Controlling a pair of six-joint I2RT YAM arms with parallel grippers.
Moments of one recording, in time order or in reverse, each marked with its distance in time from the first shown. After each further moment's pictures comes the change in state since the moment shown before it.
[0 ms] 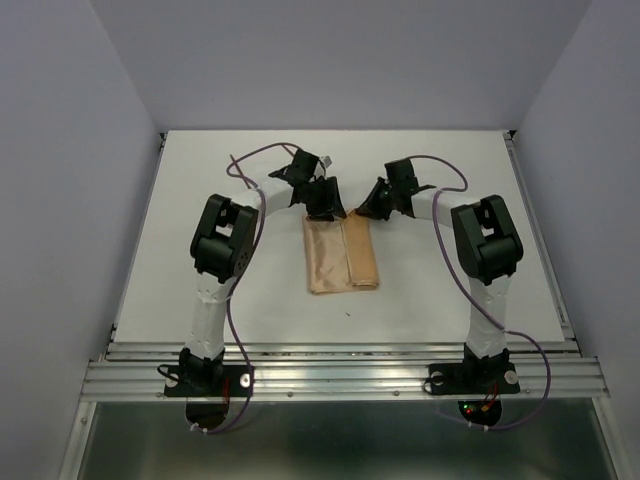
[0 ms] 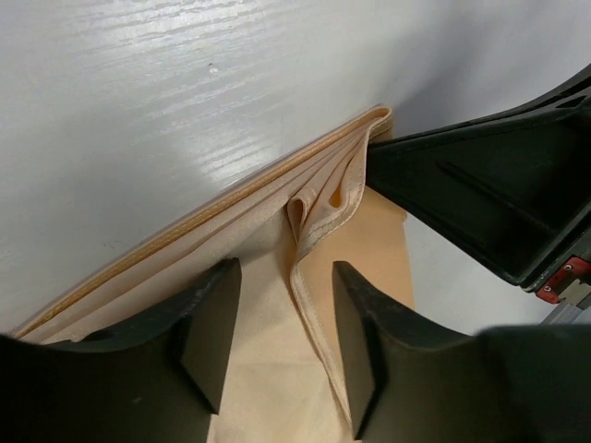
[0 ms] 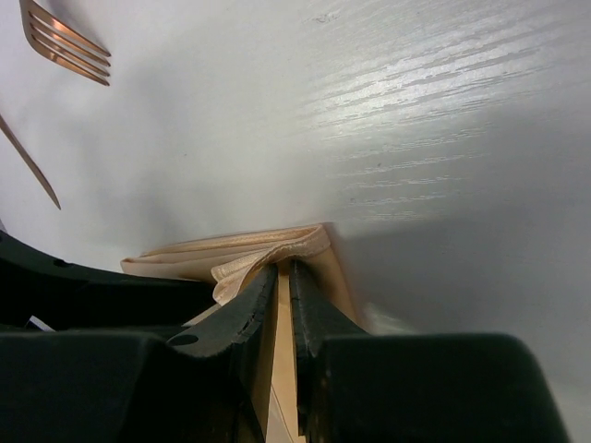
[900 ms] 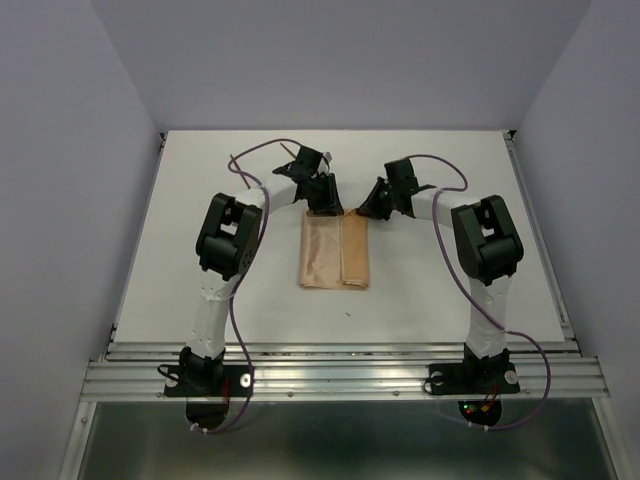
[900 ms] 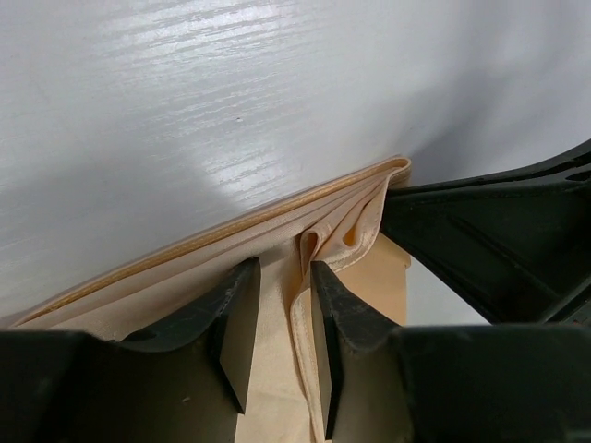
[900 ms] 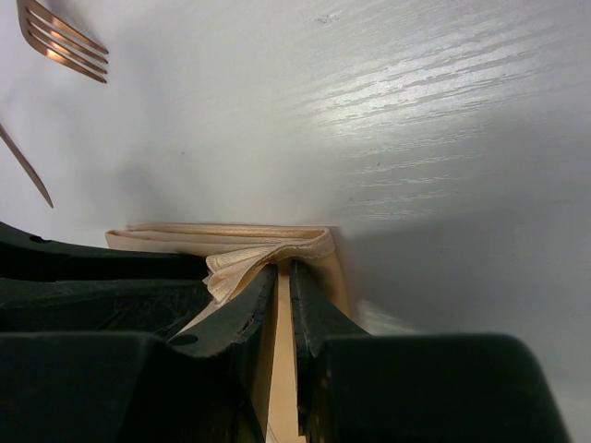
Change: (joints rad) left arm -0.012 0.046 0.093 -0.043 -0.069 -0.028; right arm 0.007 -0.004 0.000 -0.006 0.010 -0.018
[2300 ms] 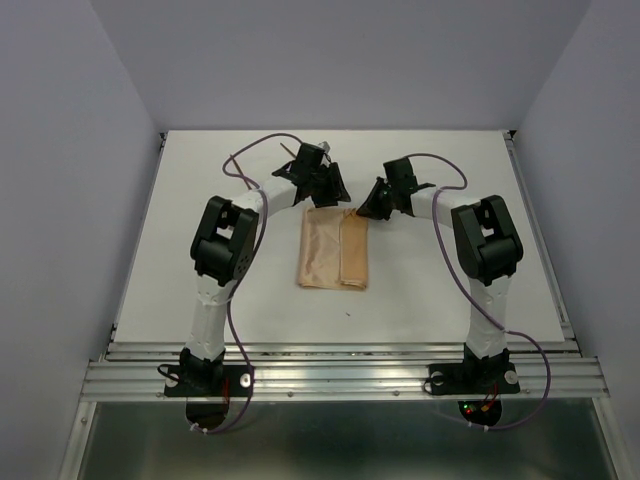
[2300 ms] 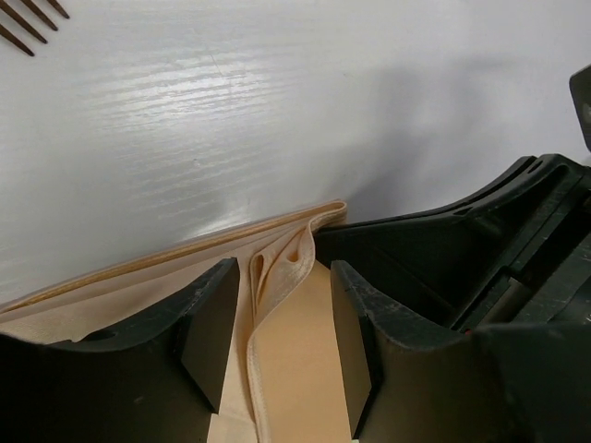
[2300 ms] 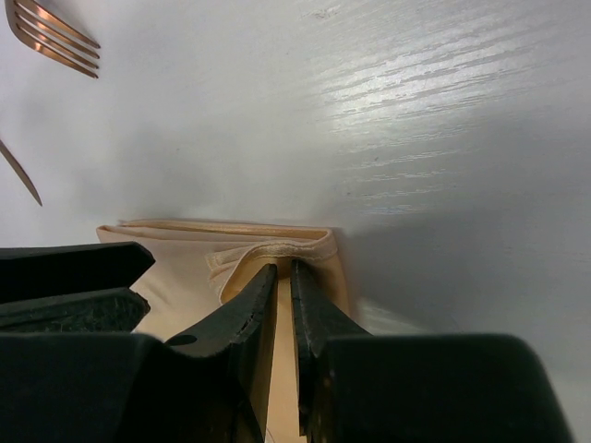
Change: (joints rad) left arm -0.023 -0.079 -0.075 0.159 -0.097 -0.116; right arm 0.007 -0.001 0.017 -0.035 0.011 -0.017
